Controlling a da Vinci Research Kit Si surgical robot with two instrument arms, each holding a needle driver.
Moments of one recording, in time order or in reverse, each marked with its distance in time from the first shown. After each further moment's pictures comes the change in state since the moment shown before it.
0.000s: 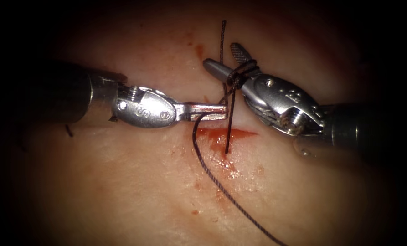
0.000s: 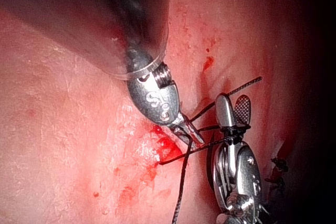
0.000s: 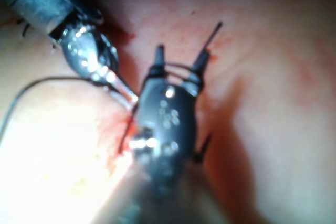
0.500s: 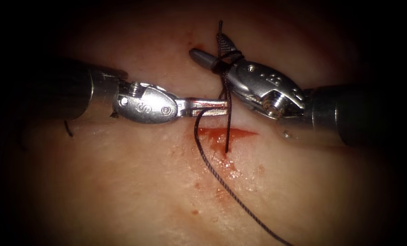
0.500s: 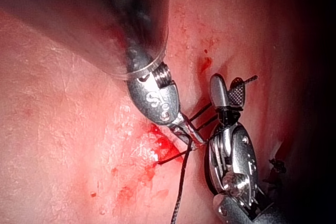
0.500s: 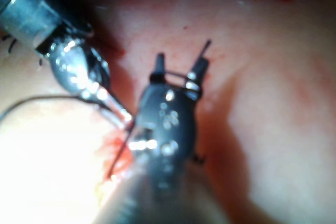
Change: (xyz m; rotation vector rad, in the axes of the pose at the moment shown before) right arm 0.000 -0.001 0.003 -0.006 -0.030 -0.003; left arm 0.000 0.000 0.000 -0.005 -0.002 -0.003
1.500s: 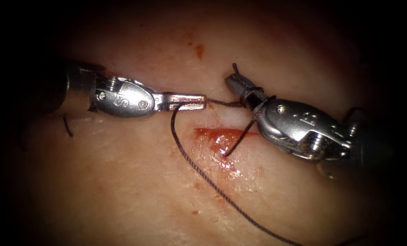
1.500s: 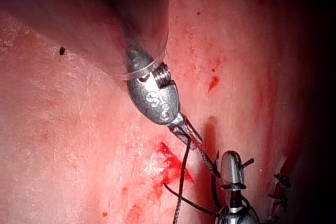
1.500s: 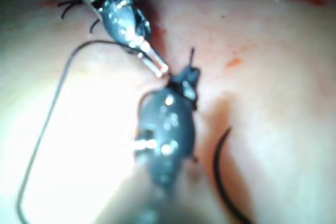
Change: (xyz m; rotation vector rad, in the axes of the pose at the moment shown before) right arm 0.001 -0.003 -0.011 0.052 -0.033 -0.198; left arm -0.001 -0.002 -0.004 -0.016 -0.032 0.000
